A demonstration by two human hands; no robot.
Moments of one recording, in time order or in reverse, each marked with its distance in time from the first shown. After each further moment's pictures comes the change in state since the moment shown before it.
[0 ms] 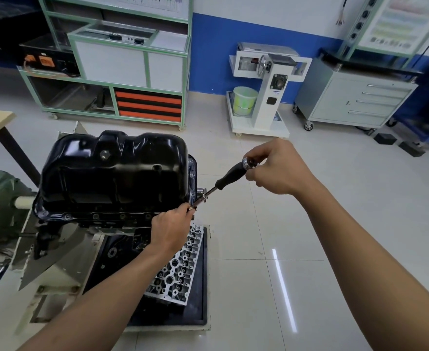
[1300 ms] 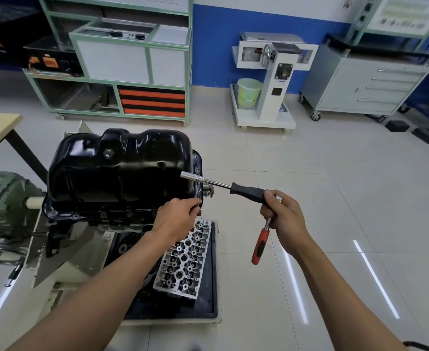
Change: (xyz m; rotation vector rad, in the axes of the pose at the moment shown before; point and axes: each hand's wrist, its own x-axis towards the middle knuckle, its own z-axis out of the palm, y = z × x) left_hand 0.016 -0.014 -0.010 -0.084 -0.130 0.081; right_hand -0.062 0.082 0.089 0.893 0.130 0.256
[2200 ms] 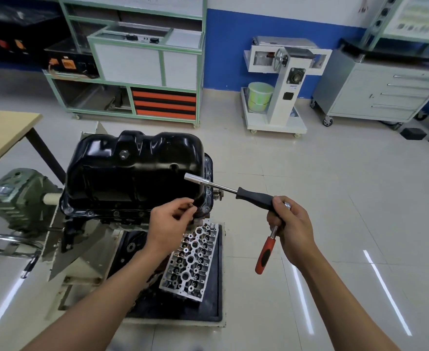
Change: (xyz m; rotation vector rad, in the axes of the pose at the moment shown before) left_hand -0.040 -0.006 -0.021 -0.711 0.330 -0.091; right_hand -0.014 -0.007 0.012 0.050 0.010 -0.022
